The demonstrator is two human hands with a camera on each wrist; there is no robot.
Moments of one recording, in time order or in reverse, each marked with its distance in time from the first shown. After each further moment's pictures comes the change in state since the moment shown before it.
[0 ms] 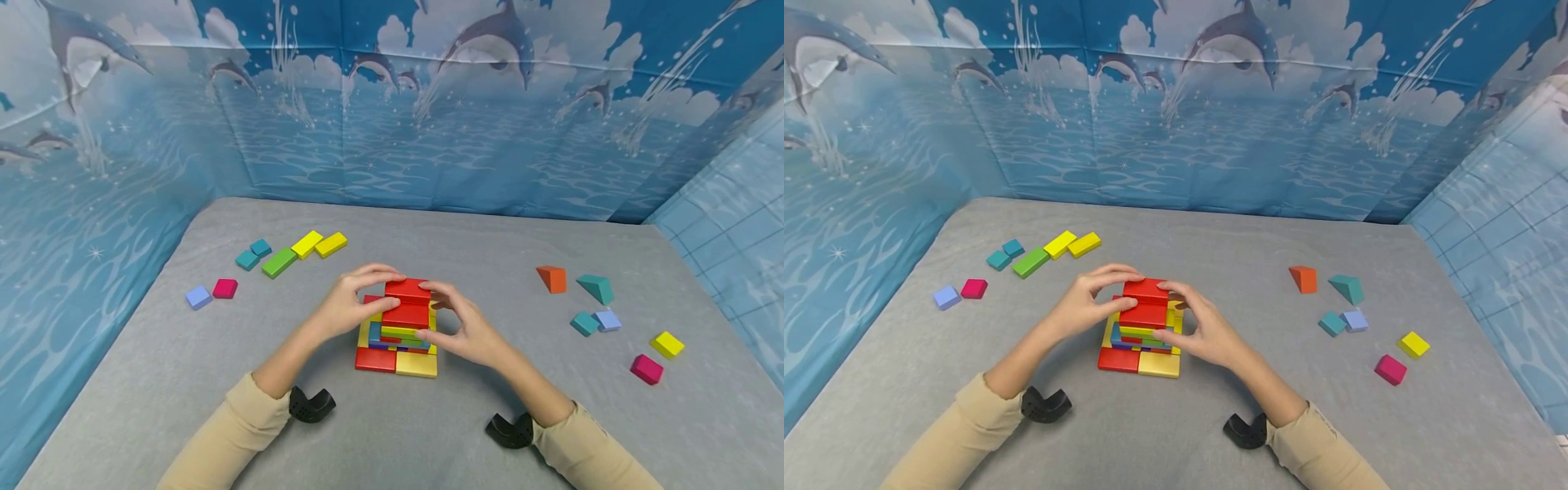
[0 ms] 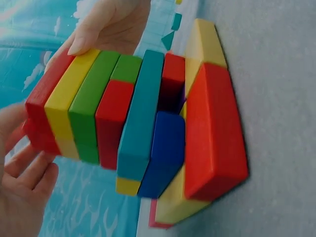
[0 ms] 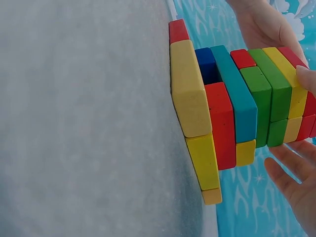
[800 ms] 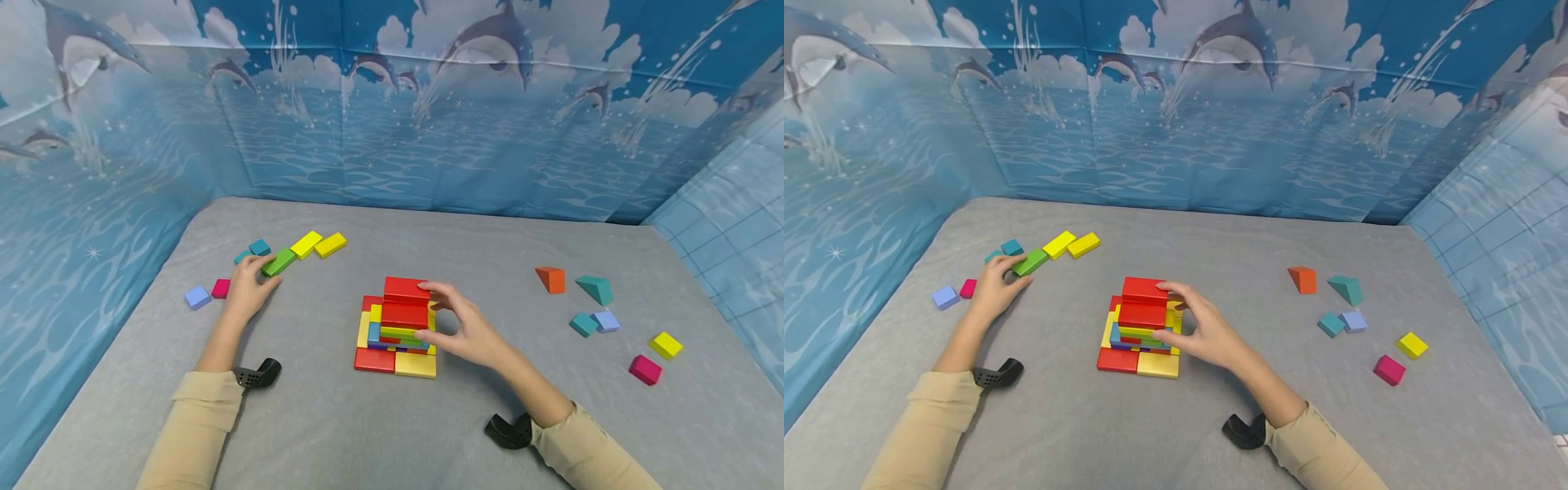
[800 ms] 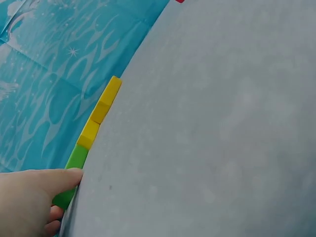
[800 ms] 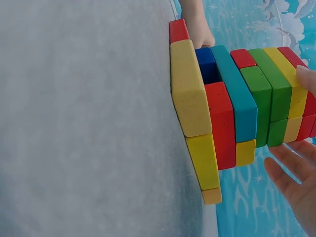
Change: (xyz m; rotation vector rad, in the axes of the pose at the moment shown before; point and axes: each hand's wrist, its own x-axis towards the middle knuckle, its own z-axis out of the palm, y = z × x) left_hand -0.070 -0.106 -0.102 0.511 0.332 -0.466; right_hand 0.000 -0.002 0.000 -0.019 0.009 0.008
